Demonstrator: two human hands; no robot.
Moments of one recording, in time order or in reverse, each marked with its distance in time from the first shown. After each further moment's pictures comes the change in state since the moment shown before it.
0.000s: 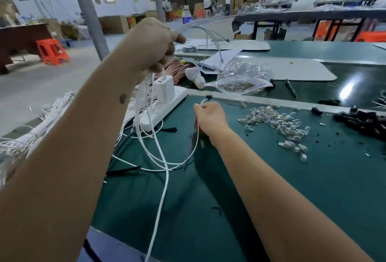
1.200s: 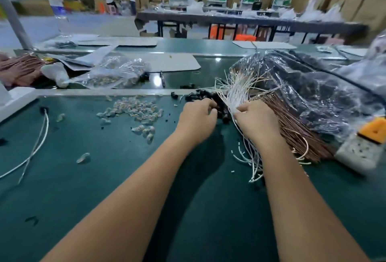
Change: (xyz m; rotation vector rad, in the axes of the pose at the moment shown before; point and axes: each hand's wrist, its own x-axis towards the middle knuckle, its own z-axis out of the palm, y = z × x) left_hand -0.085 0.003 0.362 0.238 -0.447 0.338; right_hand -0.120 0.117 -0.328 -0.776 0.589 0.134
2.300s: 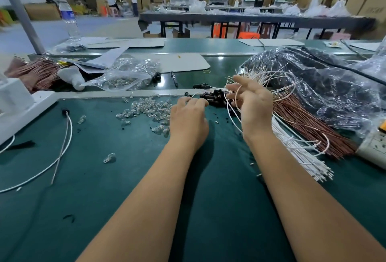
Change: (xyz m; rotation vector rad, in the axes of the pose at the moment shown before) left_hand -0.014 -0.042 -0.024 0.406 0.221 0.114; right_hand -0.001 -0.051 0.032 1.154 0.206 -0.021
